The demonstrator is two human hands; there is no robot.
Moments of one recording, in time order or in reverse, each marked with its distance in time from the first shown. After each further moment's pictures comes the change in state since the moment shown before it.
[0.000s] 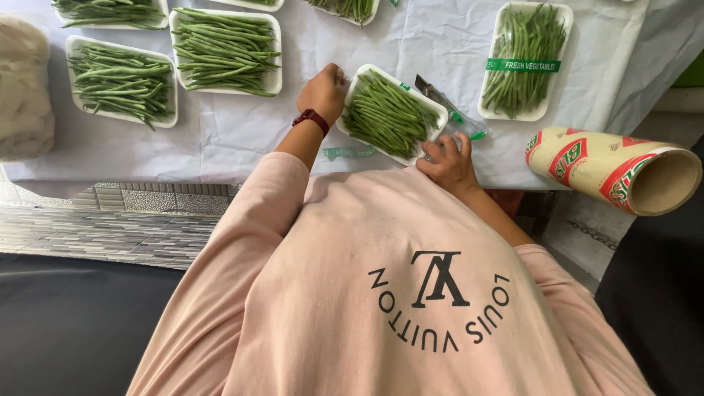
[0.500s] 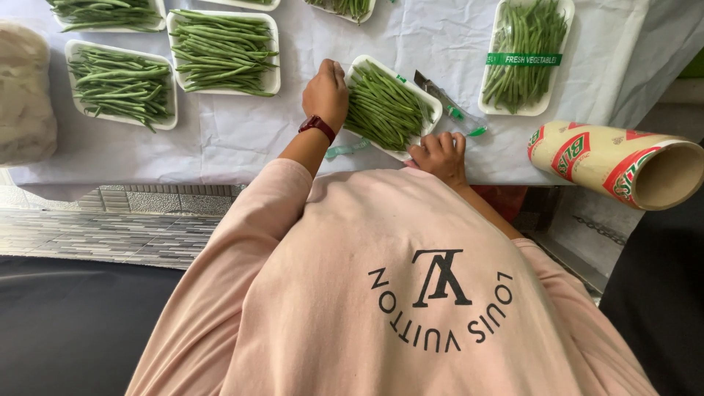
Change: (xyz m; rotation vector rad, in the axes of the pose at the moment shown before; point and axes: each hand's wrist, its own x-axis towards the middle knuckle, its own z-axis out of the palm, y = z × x) left_hand 0.000 -0.006 0.028 -0.119 0.291 0.157; right_hand 0.017 -0.016 0.009 -0.051 0.076 0.128
